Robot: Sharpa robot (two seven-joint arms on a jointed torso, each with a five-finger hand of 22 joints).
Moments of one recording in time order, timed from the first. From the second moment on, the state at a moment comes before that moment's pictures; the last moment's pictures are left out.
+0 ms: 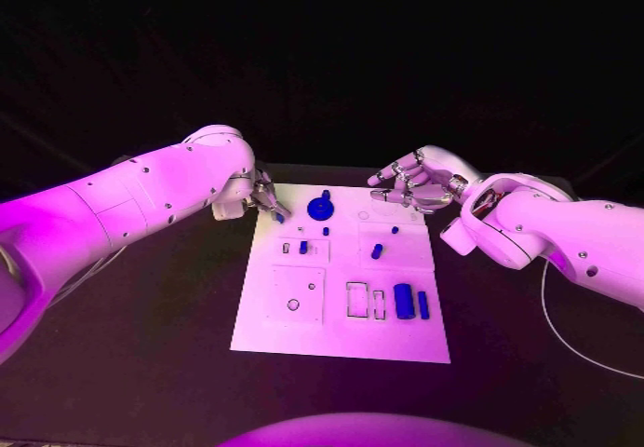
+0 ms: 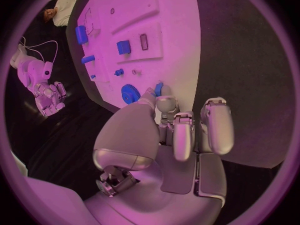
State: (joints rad) left arm 1.34 -0.49 0.01 1.00 -1.09 0.35 -0.62; left_hand 1.37 0.09 0.11 0.17 0.10 0.89 0.03 0.61 0.58 1.28 -0.03 1.05 0.89 1.47 -0.09 1.57 1.31 0.05 1.46 0.02 1.36 1.31; right arm 1.25 -0.86 -0.02 1.55 -0.88 -0.30 0.12; right_hand 1.29 -0.05 0.17 0.08 0.40 1.00 0.14 0.09 0.07 1.24 0.05 0.83 0.95 1.46 -0.04 1.32 1.21 0.10 1.31 0.08 1.30 0.98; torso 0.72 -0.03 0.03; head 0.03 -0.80
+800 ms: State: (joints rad) left arm 1.33 -0.59 0.01 1.16 -1.02 0.26 -0.58; left_hand 1.23 -0.07 0.52 0.20 0.13 0.88 0.05 0.64 0.66 1.29 -0.03 1.03 0.86 1.47 -0.09 1.57 1.31 0.05 1.46 0.02 1.36 1.31; right arm 1.25 -0.86 -0.03 1.55 -0.88 -0.29 0.12; right_hand 1.29 -0.05 0.17 0.08 0.40 1.00 0.14 0.09 0.07 1.24 0.04 0.83 0.95 1.46 -0.04 1.32 1.21 0.10 1.31 0.08 1.30 0.98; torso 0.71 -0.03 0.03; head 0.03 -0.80
